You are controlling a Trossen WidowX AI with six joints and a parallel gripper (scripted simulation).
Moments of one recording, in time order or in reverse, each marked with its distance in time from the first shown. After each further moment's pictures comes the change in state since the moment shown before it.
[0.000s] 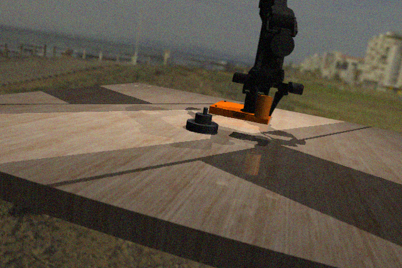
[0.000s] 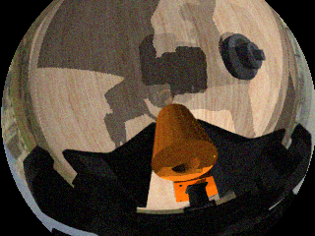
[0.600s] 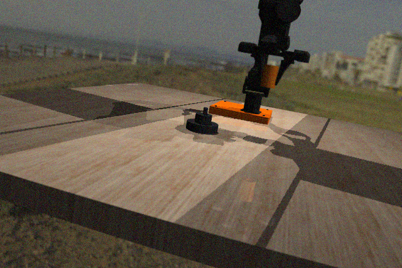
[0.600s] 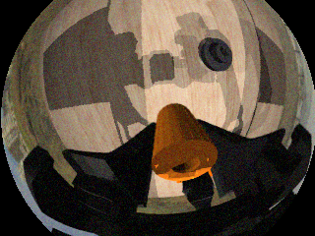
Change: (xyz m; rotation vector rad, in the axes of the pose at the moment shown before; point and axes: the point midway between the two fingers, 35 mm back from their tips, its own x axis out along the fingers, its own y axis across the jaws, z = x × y) arm -0.084 -0.002 -0.007 0.027 0.027 0.000
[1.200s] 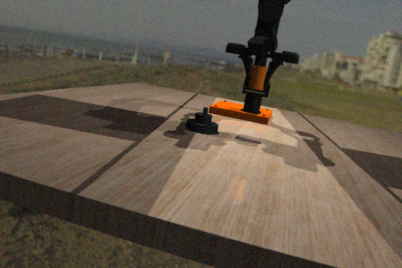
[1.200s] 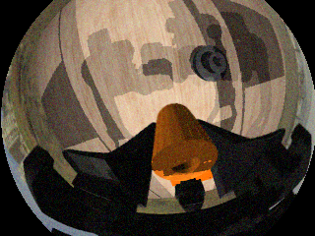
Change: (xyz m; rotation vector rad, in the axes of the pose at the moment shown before) arm 0.008 -0.025 0.029 0.007 0.006 -0.004
